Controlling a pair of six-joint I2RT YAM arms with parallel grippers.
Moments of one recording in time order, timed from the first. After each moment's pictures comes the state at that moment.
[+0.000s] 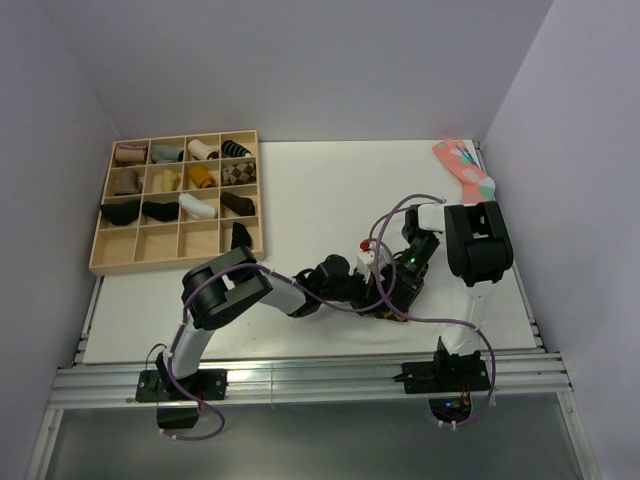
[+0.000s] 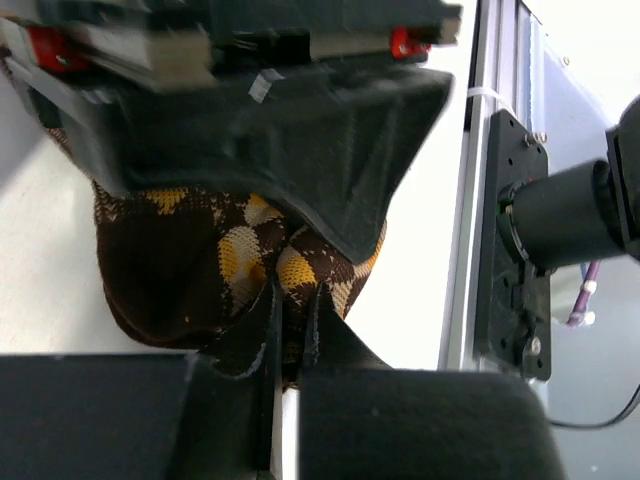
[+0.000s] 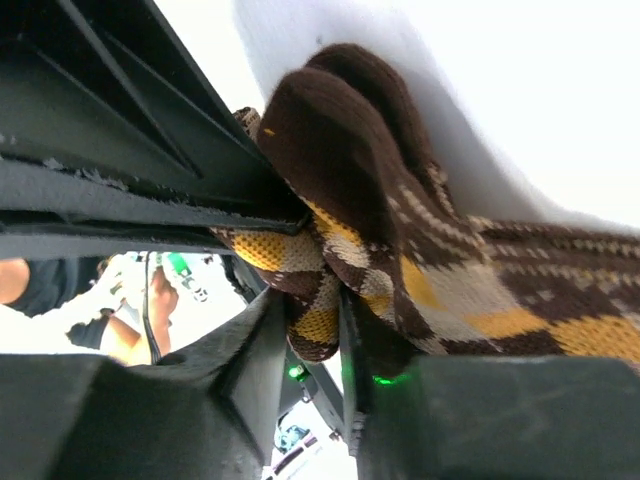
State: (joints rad) left arm -1.06 2.09 0.95 0.83 0.43 -0.48; right arm 0.11 2.01 1.10 -1.30 -0.58 -0.91
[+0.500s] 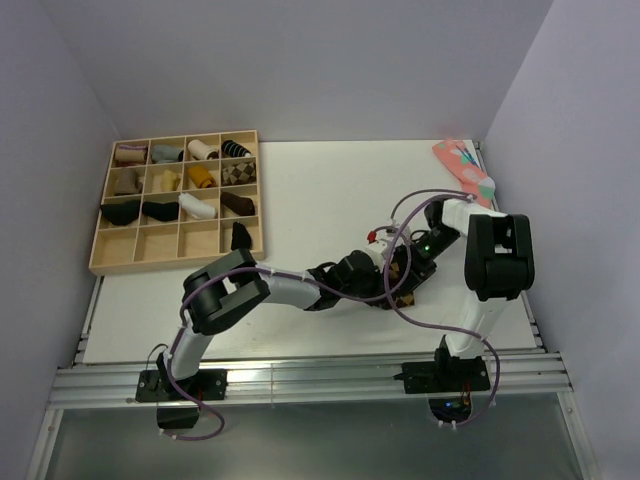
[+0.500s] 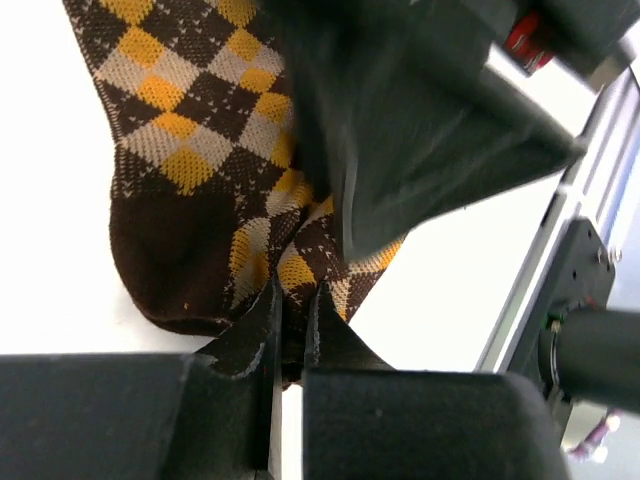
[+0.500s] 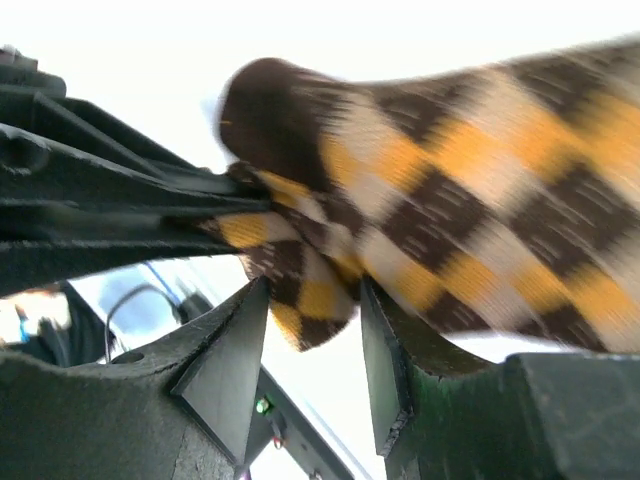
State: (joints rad) left arm -1.12 2.08 1.16 0.42 0.12 -0.61; right arm -0.01 1.84 1.08 -1.13 -0.57 -0.76
